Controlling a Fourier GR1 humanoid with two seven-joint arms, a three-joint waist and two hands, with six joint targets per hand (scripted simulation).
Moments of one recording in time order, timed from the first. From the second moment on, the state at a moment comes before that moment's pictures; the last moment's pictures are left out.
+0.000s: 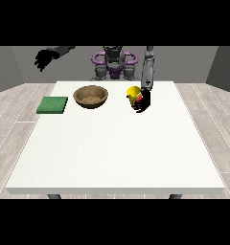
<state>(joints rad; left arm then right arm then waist) -0.48 0.11 0.21 -0.72 -0.03 0.20 -0.68 -0.19 -0.27 -0.27 -1.65 -0.35 0.22 0.01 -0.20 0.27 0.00</state>
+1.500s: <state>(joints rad) -0.88 0.01 -0.42 -0.46 -0.94 0.57 0.26 -0.18 -0.40 -0.40 -1.21 -0.41 0.37 0.01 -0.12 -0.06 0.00</state>
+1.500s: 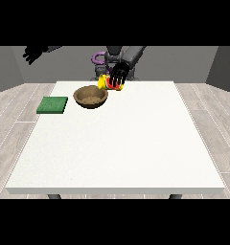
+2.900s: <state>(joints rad) -0.91 0.11 -0.56 -0.78 -1.06 0.23 0.52 -0.21 -0.38 -0.37 -1.11 -0.36 0.34 -0.01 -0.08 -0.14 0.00</state>
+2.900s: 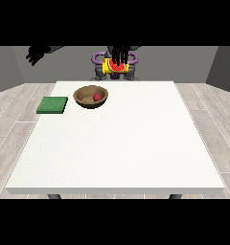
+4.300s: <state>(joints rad) -0.75 0.48 0.37 -1.13 0.15 -0.27 0.15 -0.23 -0.14 -0.32 -0.92 -0.25 0.13 -0.27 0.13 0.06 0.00</state>
